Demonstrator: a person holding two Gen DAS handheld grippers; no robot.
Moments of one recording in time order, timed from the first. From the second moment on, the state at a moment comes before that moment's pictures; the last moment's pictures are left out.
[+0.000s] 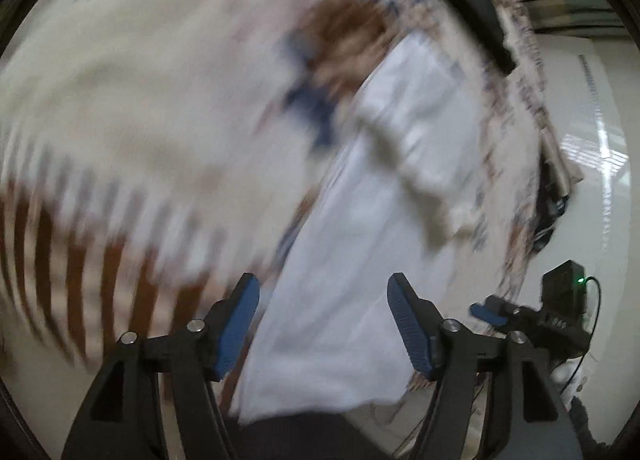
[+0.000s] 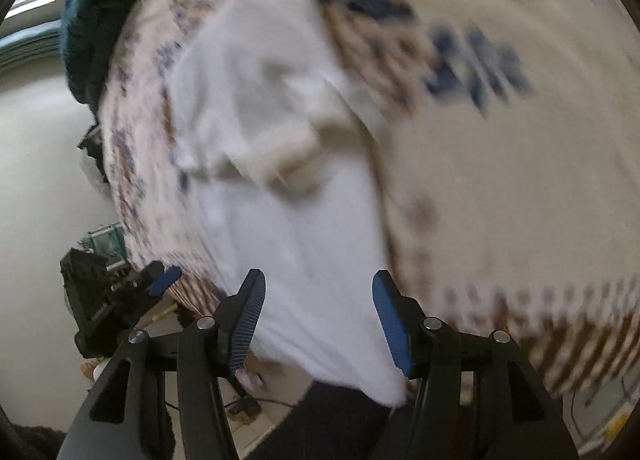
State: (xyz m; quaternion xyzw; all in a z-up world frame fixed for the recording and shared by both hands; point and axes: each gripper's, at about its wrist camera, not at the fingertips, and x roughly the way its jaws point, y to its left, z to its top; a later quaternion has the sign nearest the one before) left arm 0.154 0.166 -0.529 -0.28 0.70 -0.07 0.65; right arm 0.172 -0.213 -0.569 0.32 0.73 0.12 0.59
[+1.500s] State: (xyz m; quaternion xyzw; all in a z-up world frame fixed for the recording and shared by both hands) left arm 0.286 0.135 -0.515 -0.49 0.59 -0.14 0.63; right arm 0.219 -0.234 -0.538 0.49 0.60 0.14 0.61
